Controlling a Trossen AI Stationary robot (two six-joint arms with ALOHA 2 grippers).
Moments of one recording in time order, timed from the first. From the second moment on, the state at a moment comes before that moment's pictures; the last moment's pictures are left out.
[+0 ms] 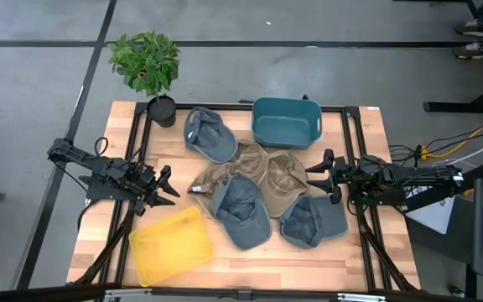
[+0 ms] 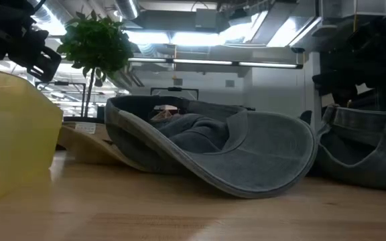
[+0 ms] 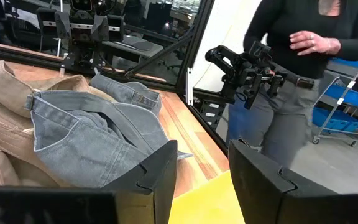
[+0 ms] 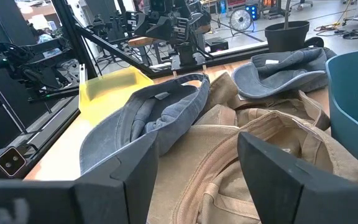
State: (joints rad) left arm -0.37 0.02 0.01 0.01 -0.01 -0.32; right arm 0.00 0.12 0.01 0.02 -0.01 0.20
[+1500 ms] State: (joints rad) left arm -0.37 0.02 0.01 0.01 -0.01 -0.32; right arm 0.07 0.64 0.66 -0.40 0.16 0.64
